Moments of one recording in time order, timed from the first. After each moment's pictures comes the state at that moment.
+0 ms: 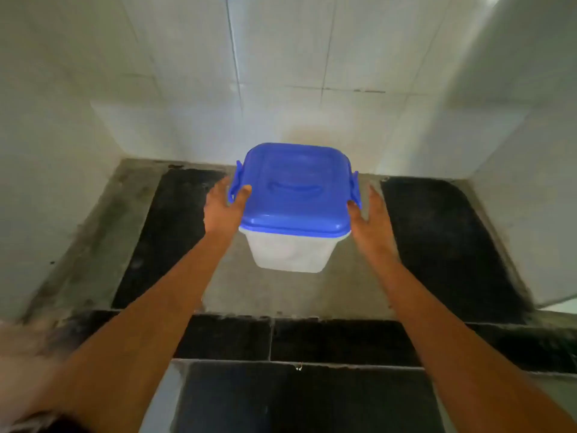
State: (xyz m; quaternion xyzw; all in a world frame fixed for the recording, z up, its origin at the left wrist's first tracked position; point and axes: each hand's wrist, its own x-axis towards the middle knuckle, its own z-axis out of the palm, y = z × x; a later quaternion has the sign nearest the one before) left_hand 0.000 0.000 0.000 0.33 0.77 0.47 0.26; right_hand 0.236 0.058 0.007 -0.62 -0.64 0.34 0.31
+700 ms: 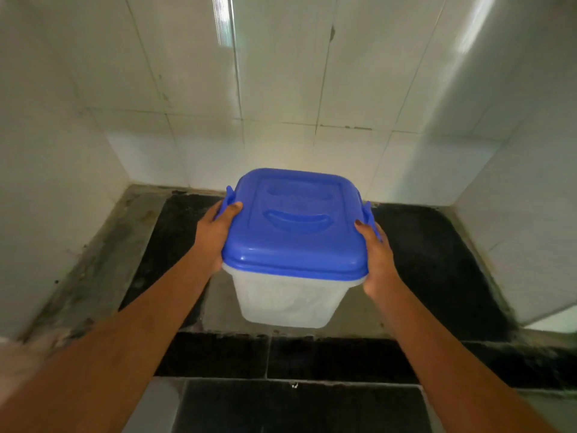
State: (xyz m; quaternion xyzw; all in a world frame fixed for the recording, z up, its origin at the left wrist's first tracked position) left_hand -0.003 -0.038 0.037 0.20 0.62 0.61 0.45; right_hand 0.250 0.022 0.026 -0.49 -0.34 0.64 0.47
